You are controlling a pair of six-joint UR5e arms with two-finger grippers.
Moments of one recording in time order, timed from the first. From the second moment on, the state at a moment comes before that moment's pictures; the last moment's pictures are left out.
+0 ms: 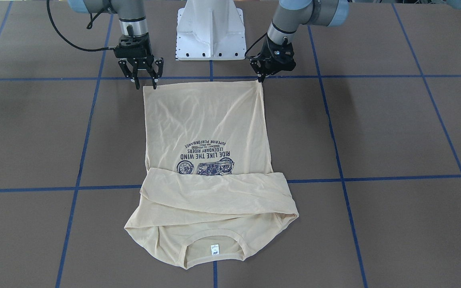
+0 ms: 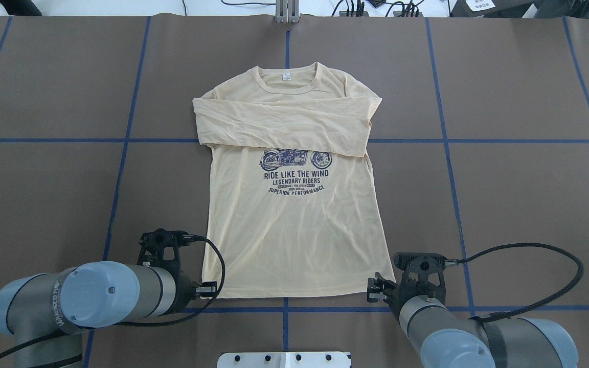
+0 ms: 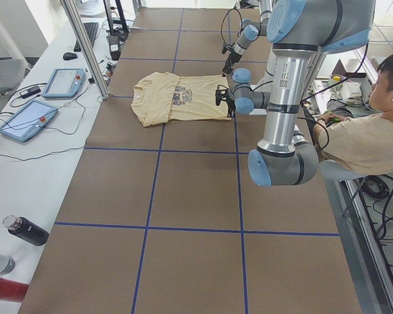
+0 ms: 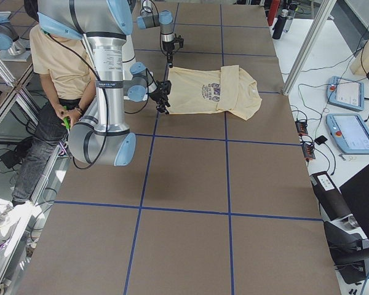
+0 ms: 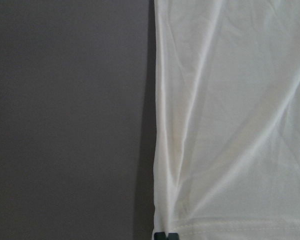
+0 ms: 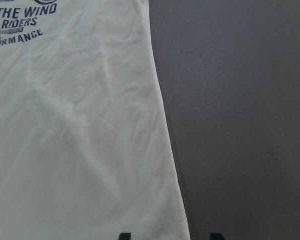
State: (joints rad) left arm -0.22 -1.80 -1.99 -1.90 -1.65 -1.47; right arm 0.04 -1.46 2.05 -1.38 1.15 1.58
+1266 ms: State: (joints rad) left arm -0.22 -1.80 -2.00 -1.90 -1.65 -1.47; right arm 0.04 -1.46 2.03 -1.37 1.14 1.59
